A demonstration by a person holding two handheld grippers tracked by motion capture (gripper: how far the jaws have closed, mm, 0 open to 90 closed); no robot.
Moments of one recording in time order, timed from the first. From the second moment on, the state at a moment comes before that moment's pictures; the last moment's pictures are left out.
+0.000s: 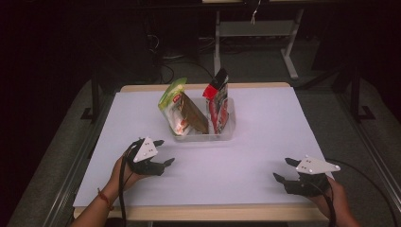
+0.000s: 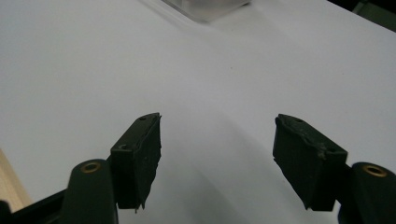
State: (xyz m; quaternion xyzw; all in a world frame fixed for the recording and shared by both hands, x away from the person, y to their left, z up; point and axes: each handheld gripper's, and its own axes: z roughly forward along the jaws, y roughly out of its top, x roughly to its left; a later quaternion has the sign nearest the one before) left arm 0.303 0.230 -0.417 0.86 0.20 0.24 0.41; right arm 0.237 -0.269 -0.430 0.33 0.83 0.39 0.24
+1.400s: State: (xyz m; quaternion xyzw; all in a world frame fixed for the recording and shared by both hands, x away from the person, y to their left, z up) left arm 0.263 0.338 -0.438 0.76 0.33 0.25 0.50; right arm 0.218 -0.301 -0.453 0.36 0.79 0.42 0.26
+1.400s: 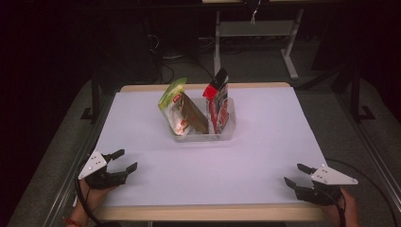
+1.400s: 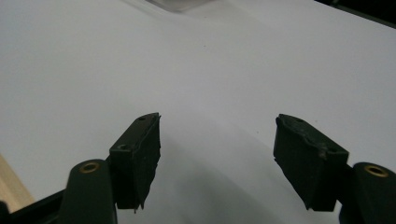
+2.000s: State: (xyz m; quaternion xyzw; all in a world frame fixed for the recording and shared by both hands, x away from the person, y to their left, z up) left arm 0.267 0.333 -0.439 0.77 0.32 0.25 0.49; right arm 0.212 -0.302 -0.456 0.37 0.79 0.42 0.26
